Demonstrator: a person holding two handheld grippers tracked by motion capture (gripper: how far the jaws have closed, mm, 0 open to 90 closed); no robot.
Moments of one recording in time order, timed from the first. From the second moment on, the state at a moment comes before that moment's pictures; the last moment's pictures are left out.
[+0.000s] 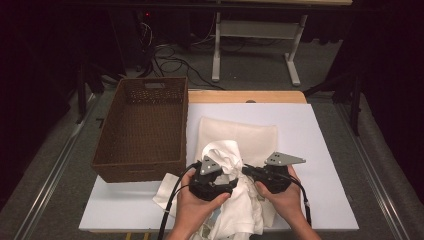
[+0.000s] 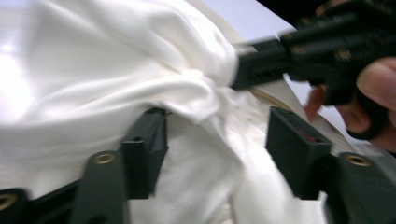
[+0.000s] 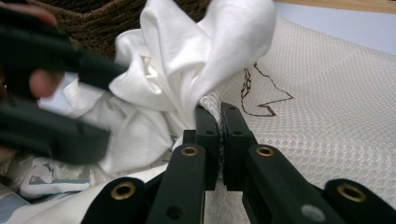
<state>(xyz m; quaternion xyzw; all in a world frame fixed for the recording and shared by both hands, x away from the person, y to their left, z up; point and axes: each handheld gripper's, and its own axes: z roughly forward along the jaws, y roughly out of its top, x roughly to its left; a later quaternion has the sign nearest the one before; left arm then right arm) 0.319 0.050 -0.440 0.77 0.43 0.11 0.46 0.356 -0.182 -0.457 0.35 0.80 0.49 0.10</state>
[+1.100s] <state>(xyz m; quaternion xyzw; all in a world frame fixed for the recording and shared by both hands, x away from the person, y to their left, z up) 0.349 0.009 -0.474 0.81 0.42 0.08 0.40 0.353 -0.179 -0.451 0.35 0.79 0.50 0.09</state>
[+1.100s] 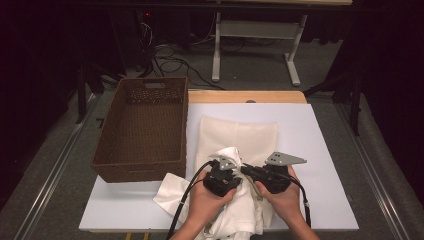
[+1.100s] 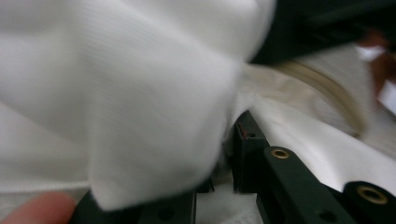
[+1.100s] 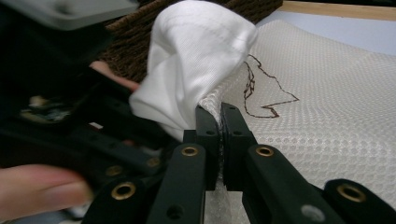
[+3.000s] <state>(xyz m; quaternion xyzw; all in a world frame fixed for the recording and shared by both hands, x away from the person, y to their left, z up) 0.324 0.050 -0.441 0.80 0.35 0.04 0.49 0.358 -0.185 -0.453 0.36 0.79 0.49 0.09</state>
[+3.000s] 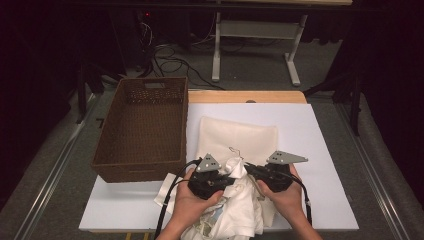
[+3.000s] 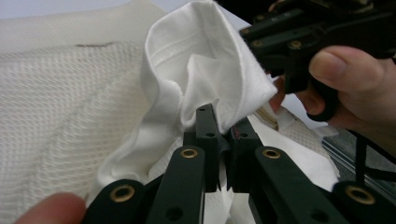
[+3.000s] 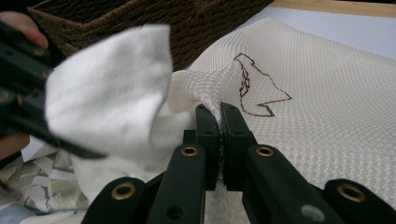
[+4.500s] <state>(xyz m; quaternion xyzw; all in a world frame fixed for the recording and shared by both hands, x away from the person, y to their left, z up) 0.303 0.033 -0.454 0.82 0.37 0.04 0.44 0.351 -0.178 -0.446 0.34 0.79 0.50 0.09</state>
